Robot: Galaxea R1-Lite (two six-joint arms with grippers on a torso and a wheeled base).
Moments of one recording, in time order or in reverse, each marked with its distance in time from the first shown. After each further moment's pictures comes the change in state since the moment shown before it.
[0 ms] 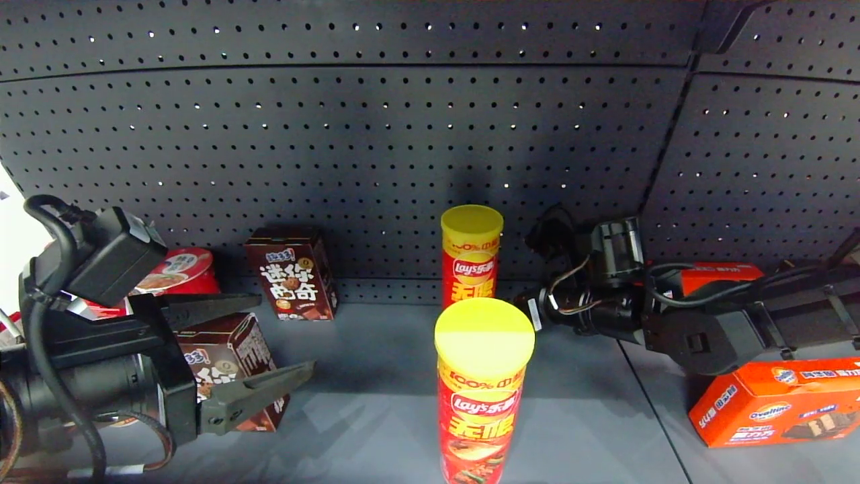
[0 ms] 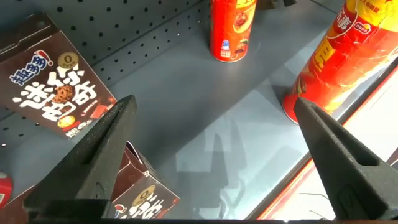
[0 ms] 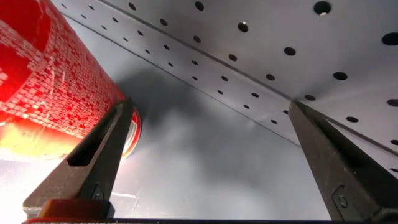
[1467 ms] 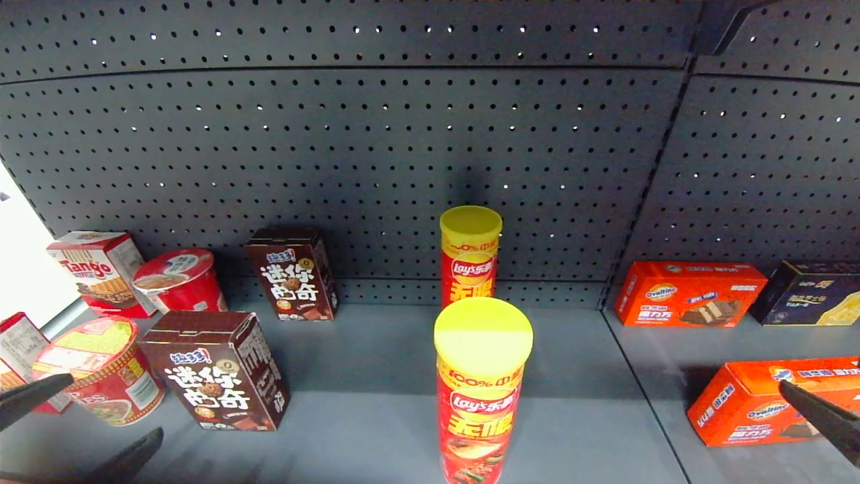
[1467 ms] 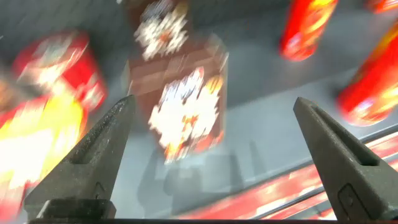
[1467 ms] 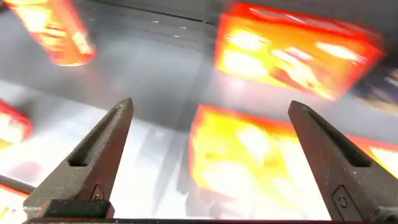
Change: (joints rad) left arm 0.203 -0.516 0.328 0.011 0.193 -0.082; right arm -0.389 -1.165 0.829 0.074 0.066 0.007
